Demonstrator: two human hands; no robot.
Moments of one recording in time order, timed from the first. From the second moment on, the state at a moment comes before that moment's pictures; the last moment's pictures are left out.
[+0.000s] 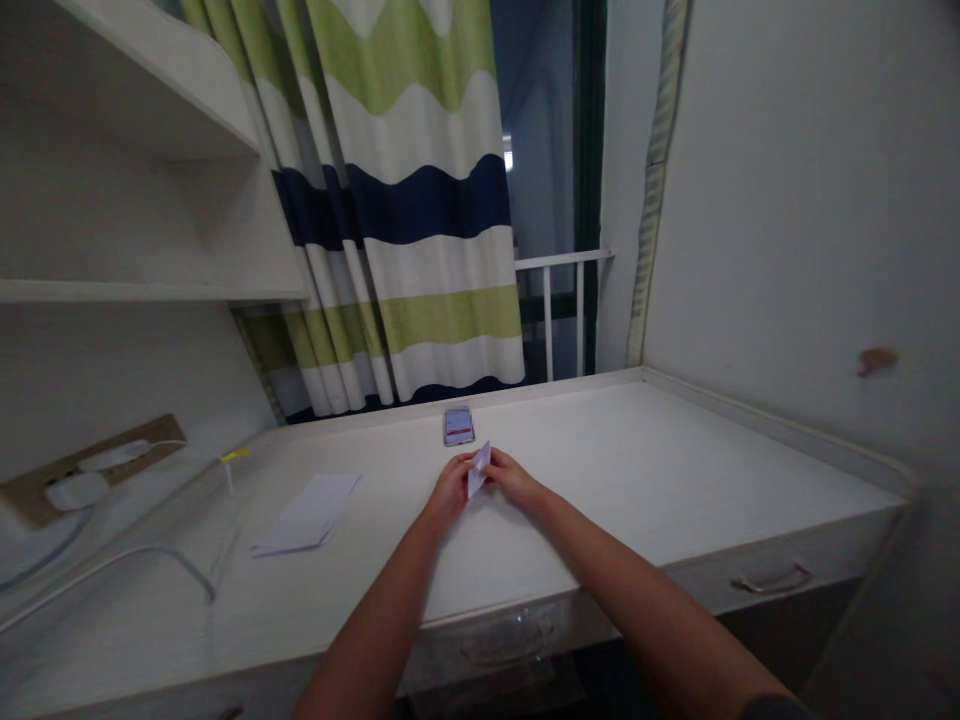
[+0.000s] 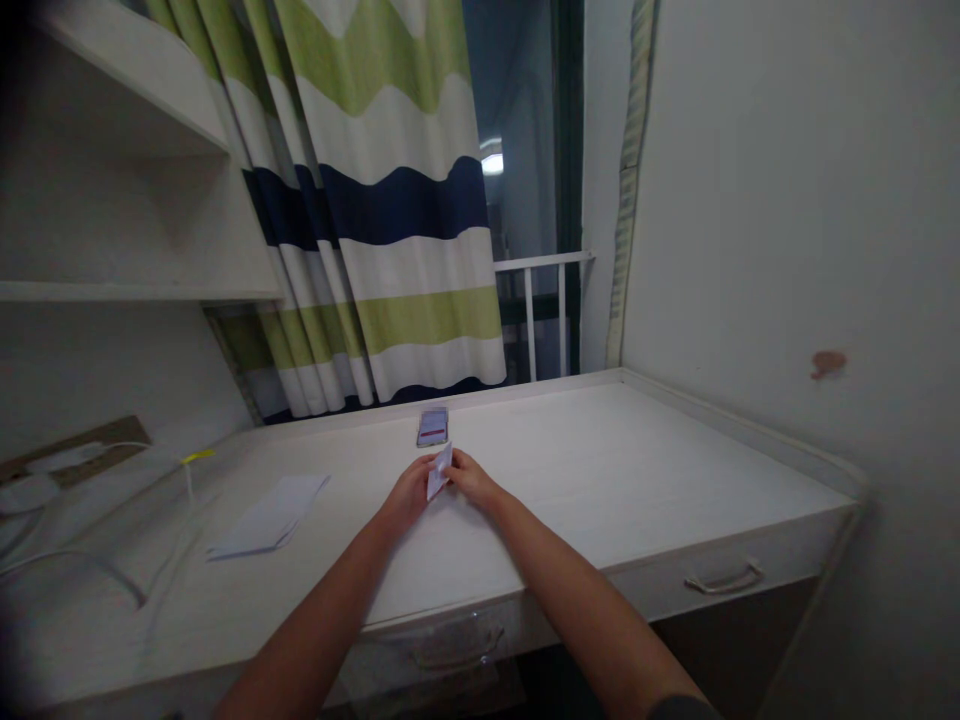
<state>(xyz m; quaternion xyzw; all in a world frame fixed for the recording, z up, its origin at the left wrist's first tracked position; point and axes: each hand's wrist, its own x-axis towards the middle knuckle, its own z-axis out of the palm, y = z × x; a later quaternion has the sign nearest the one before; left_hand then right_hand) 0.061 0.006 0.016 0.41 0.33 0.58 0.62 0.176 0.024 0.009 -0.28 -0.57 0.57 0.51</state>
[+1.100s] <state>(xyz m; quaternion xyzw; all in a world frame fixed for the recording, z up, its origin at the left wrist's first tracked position) 0.057 0.033 0.052 0.46 0.47 0.57 0.49 0.207 0.040 0.053 -0.41 -0.36 0.59 0.60</state>
